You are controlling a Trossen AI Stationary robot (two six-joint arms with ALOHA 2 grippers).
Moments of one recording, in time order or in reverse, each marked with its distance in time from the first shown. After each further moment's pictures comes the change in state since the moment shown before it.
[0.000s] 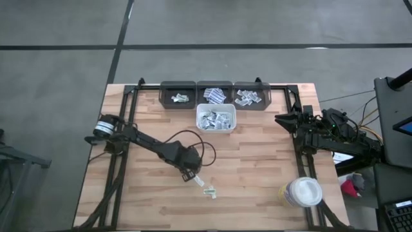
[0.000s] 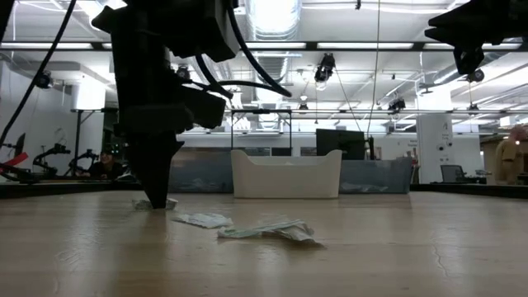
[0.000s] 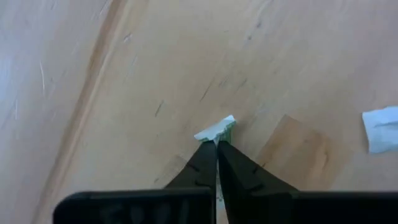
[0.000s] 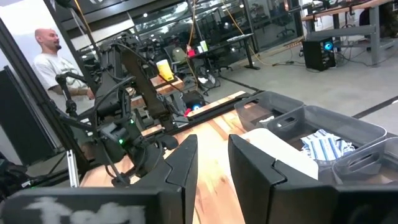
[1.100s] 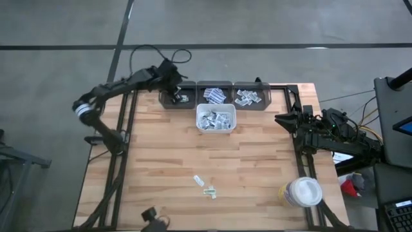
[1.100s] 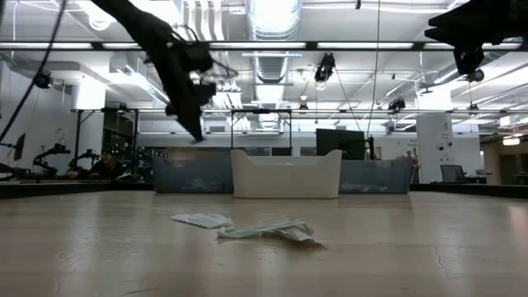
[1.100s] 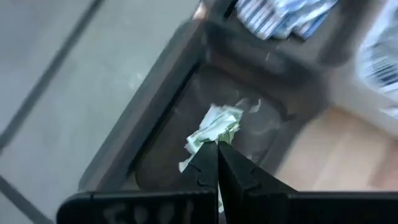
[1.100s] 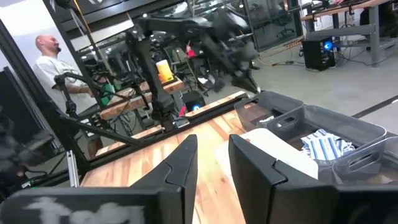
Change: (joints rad) left arm 1.010 -0.377 0.080 0.094 0.102 1.002; right arm -0.002 0.000 0.000 0.000 0.000 0.003
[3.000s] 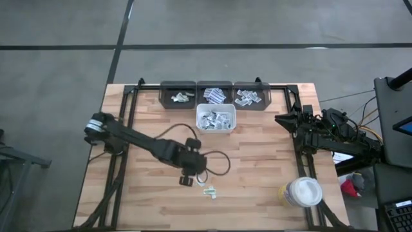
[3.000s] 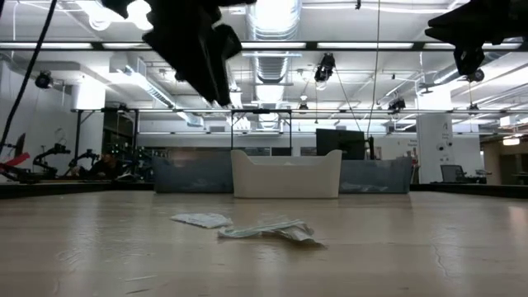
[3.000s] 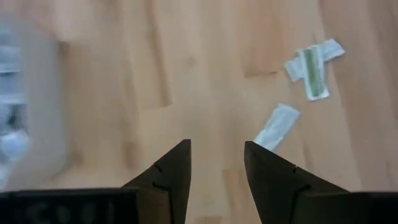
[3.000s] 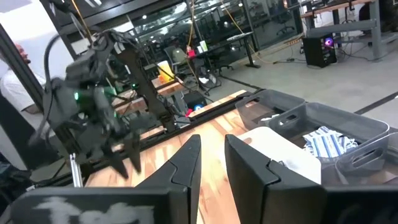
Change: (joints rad) left arm -1.055 0.182 0.192 -0.171 -0.165 -0.312; right arm 0.000 0.000 0.000 0.000 0.000 0.026
